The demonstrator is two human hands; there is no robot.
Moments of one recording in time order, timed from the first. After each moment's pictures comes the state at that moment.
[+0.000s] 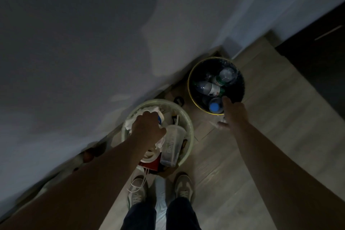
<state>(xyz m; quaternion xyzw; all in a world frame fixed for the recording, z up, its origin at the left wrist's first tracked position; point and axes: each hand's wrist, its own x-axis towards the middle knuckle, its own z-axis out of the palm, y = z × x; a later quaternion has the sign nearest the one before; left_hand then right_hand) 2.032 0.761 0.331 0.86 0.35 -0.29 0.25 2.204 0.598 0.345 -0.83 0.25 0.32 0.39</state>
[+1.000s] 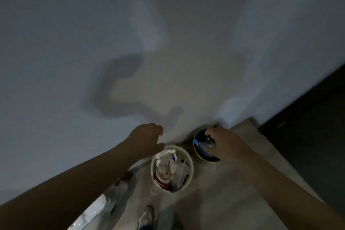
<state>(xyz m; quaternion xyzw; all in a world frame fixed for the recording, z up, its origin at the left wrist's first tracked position) 1.915 0.752 0.816 0.94 0.27 -0.14 0.18 2.101 0.582 0.813 -0.84 -0.49 0.23 0.03</state>
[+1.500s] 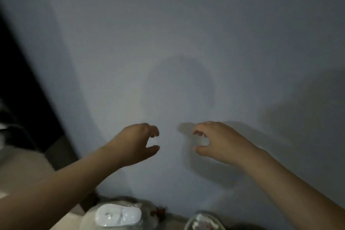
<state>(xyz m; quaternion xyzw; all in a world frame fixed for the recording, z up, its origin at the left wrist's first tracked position) 1.682 0.682 1.014 0.83 0.54 0.08 0.04 1.923 0.674 1.037 -0.54 -0.83 0.08 0.07</state>
